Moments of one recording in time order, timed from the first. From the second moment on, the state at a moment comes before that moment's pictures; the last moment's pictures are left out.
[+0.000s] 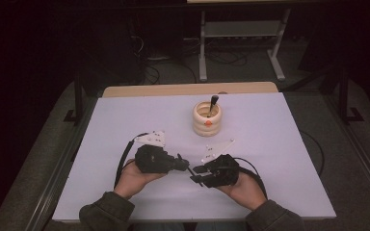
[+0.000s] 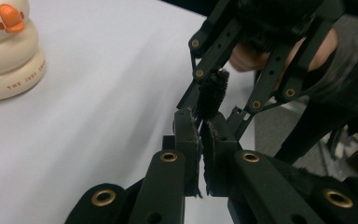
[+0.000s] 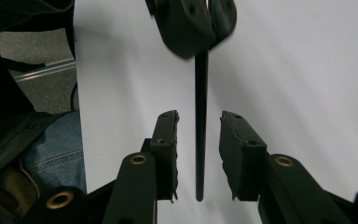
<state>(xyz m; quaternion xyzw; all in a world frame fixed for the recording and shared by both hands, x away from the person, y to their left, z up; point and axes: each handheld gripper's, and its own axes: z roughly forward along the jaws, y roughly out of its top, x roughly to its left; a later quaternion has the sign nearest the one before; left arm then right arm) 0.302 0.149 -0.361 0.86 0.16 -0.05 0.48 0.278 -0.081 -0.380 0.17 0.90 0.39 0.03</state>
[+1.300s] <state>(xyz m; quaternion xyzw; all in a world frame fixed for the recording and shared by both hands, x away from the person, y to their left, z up) 0.289 0.178 -0.373 0.86 0.20 0.01 0.46 0.329 -0.141 -0.369 0.28 0.86 0.43 -0.02</state>
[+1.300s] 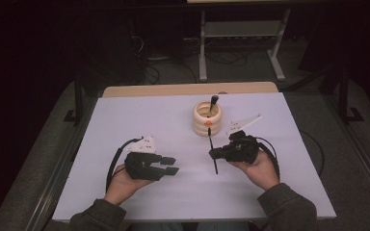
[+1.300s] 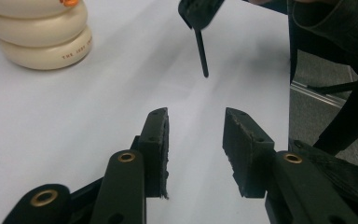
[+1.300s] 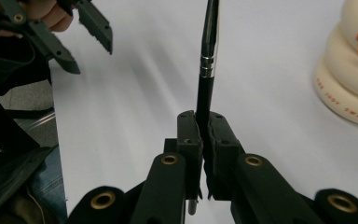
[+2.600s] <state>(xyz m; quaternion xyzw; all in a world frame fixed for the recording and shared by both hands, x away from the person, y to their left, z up) 0.288 0.204 -0.374 0.85 0.22 0.04 0.47 0.398 -0.144 -0.303 0.32 0.83 0.45 0.02</state>
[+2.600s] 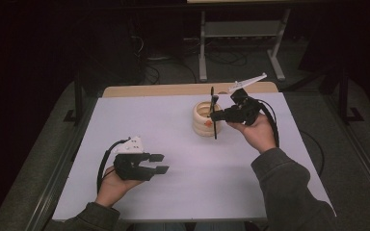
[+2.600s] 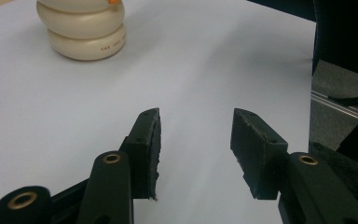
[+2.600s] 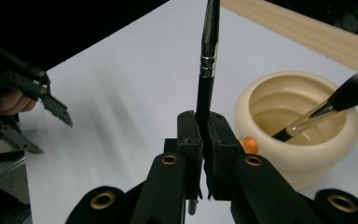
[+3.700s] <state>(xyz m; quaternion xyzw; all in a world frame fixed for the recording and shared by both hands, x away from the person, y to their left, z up) 0.289 0.208 -0.372 0.85 0.22 0.04 0.48 0.452 -0.141 -0.274 0.38 0.81 0.45 0.05</state>
